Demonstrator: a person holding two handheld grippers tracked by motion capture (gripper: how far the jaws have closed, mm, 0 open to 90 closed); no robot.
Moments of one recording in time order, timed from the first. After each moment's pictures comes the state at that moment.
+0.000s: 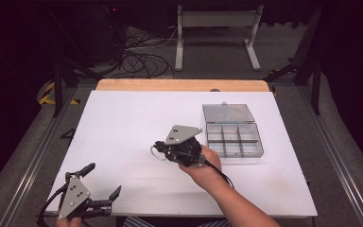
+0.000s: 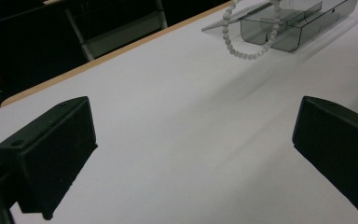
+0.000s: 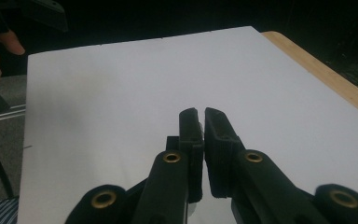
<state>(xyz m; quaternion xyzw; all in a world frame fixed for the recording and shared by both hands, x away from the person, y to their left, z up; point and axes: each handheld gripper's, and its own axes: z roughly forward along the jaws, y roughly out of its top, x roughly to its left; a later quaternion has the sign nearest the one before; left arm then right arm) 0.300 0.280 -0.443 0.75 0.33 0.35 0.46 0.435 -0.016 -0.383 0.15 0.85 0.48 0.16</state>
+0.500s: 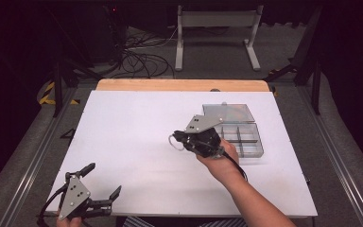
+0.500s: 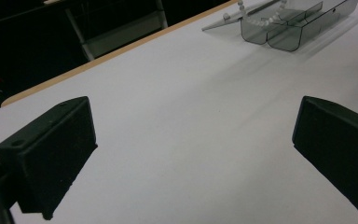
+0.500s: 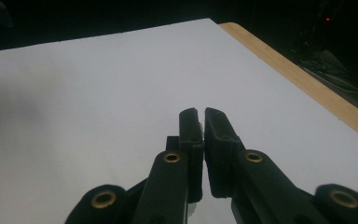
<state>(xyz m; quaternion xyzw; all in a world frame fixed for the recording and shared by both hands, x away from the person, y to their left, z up) 0.300 0.280 -0.443 0.75 0.33 0.35 0.46 0.451 -0.060 -0.368 0.19 0.84 0.46 0.19</state>
